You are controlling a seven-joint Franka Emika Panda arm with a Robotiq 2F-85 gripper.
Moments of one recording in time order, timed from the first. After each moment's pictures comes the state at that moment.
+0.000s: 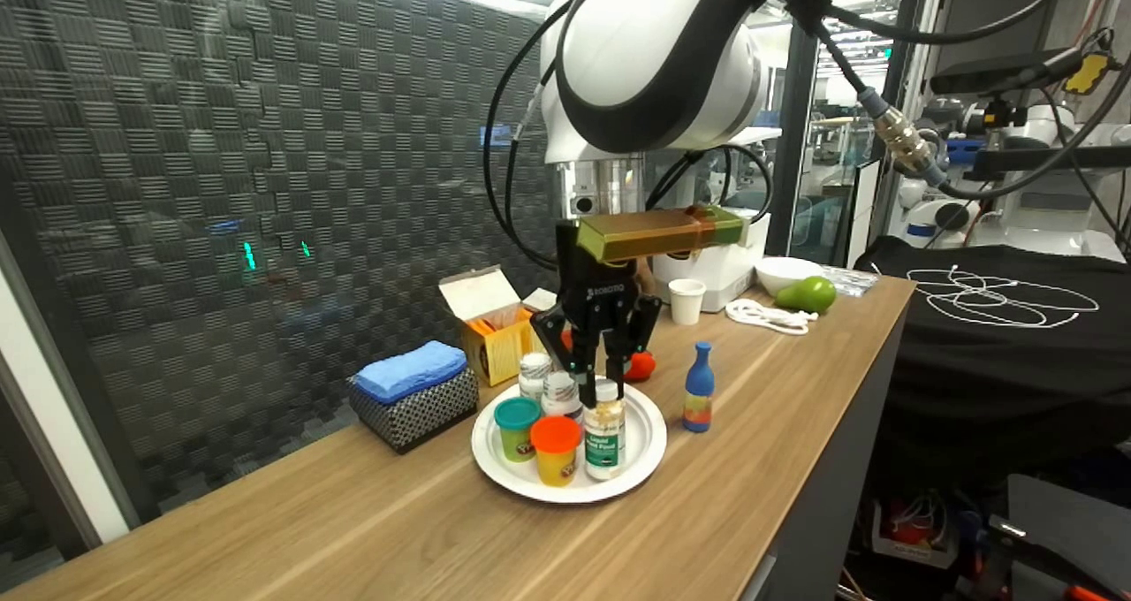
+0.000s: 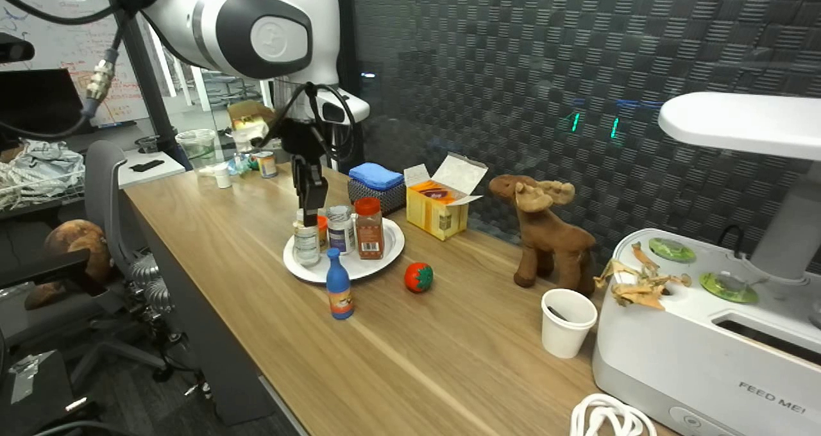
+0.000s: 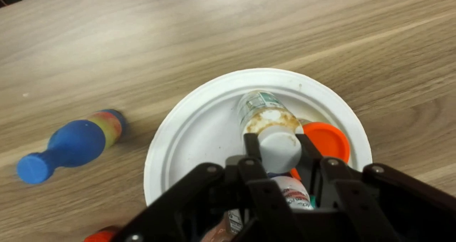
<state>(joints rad) 0.12 0.25 0.07 -2.08 0.08 2.26 0.44</state>
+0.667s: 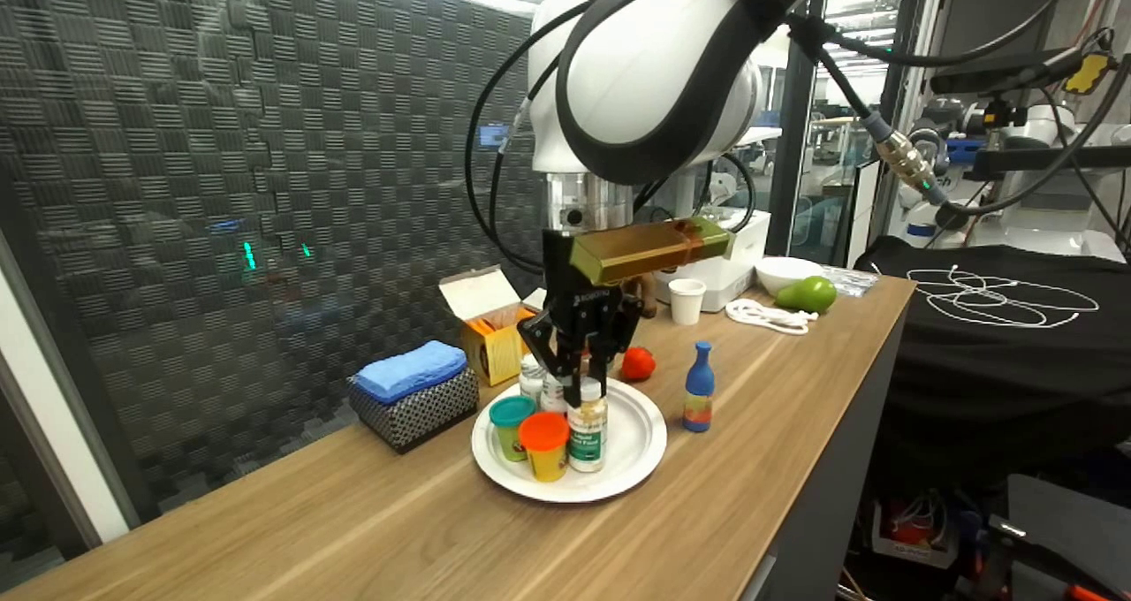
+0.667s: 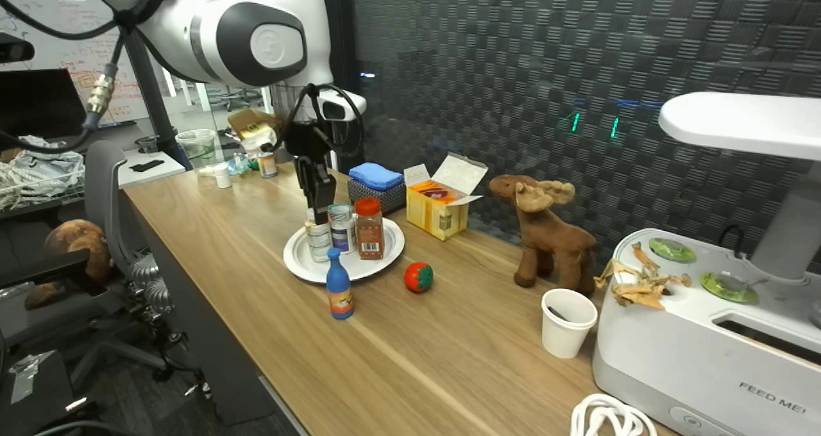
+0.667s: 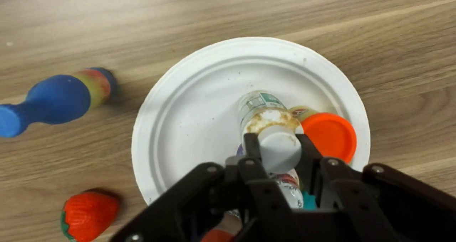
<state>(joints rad) 0.15 0.27 0.06 -2.09 -0.02 2.36 0.44</state>
